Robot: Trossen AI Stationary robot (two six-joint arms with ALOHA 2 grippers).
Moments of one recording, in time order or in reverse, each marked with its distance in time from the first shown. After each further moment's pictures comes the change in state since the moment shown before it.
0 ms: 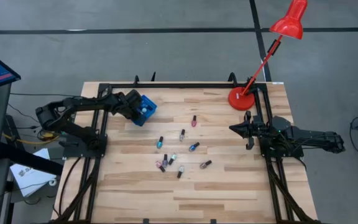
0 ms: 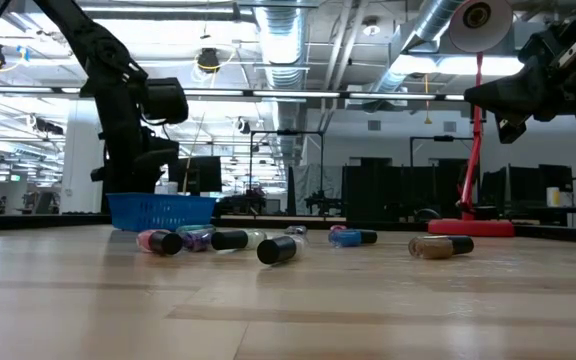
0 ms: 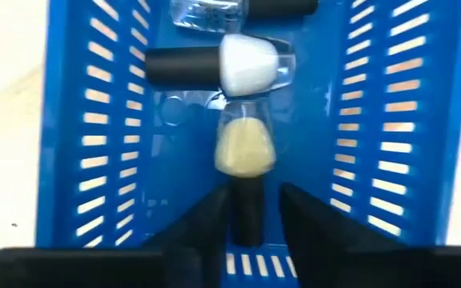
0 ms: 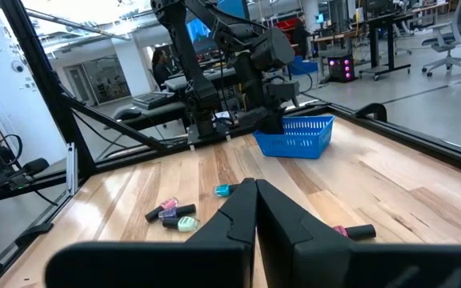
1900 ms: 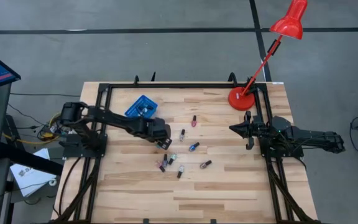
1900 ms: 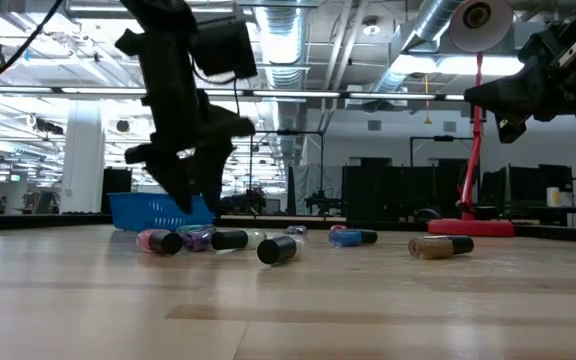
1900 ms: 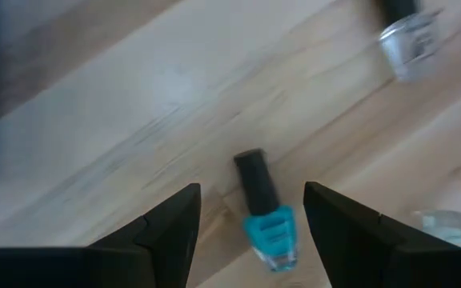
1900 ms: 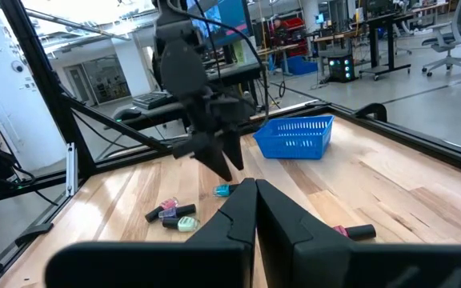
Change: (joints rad) left arm -0.639 0.302 0.355 -0.112 -0.205 -0.668; right arm 0.000 0.000 0.000 0.000 0.000 0.000
